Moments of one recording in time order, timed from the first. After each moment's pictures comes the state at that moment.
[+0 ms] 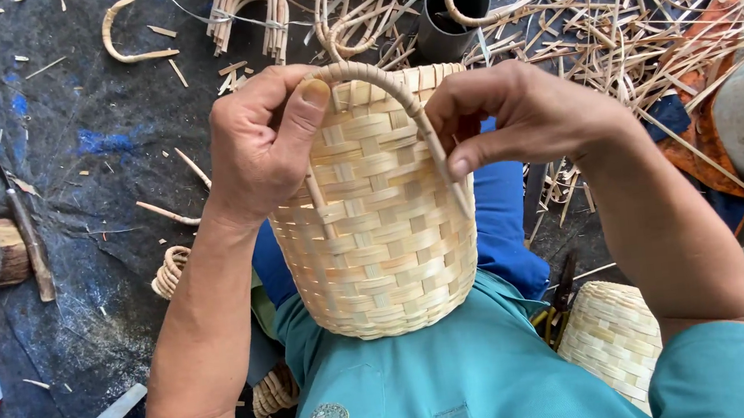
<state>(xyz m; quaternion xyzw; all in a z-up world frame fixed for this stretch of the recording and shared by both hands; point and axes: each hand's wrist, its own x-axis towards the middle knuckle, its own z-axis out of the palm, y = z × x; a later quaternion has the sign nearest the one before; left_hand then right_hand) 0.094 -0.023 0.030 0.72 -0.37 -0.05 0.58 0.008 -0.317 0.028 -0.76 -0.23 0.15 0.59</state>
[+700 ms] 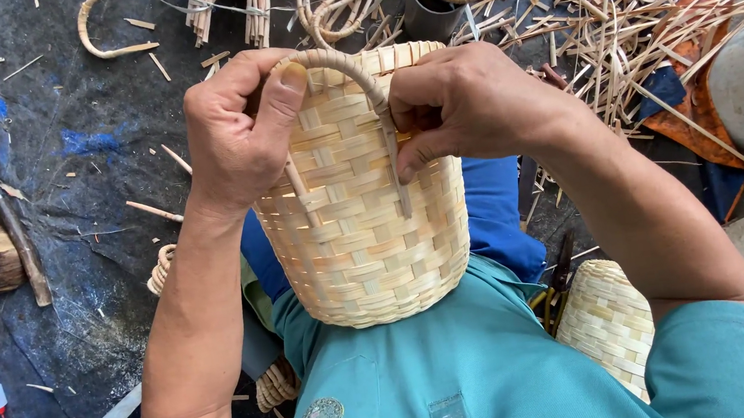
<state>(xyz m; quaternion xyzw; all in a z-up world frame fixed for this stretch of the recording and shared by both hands) 0.098 -0.023 0.023 0.73 -0.37 -0.04 0.57 0.013 -0.279 0.031 -0.90 -0.21 0.01 0.38</state>
